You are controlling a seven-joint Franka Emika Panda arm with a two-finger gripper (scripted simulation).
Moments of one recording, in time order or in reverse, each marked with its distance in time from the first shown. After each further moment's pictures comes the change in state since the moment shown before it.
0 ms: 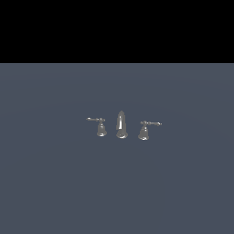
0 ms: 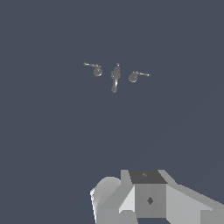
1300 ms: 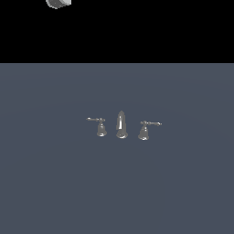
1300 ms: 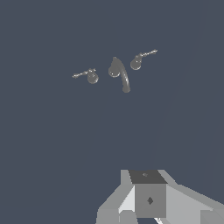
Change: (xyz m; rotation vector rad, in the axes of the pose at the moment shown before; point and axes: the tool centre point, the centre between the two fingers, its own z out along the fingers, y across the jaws) arm 0.050 -0.082 0.113 0.004 -0.025 0.470
